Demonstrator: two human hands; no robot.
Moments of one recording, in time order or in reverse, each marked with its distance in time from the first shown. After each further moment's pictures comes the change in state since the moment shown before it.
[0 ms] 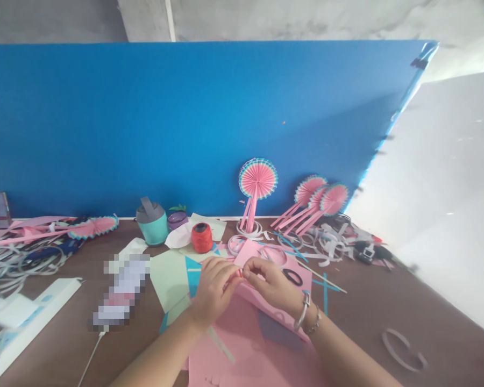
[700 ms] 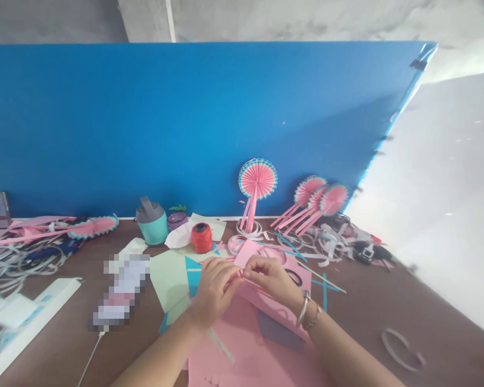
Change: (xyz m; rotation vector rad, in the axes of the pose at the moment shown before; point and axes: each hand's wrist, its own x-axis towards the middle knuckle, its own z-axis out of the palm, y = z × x) left_hand -0.002 0.000 0.000 -0.003 -0.039 -0.040; right_hand 0.004 0.016 -0.005 0.168 -0.008 0.027
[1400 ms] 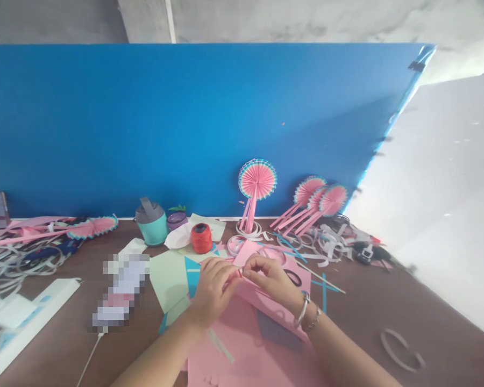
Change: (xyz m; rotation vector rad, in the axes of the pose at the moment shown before) left_hand 0.000 -0.001 -0.001 0.028 0.019 0.013; right_hand -0.001 -0.008 0.001 -0.073 0.045 -0.010
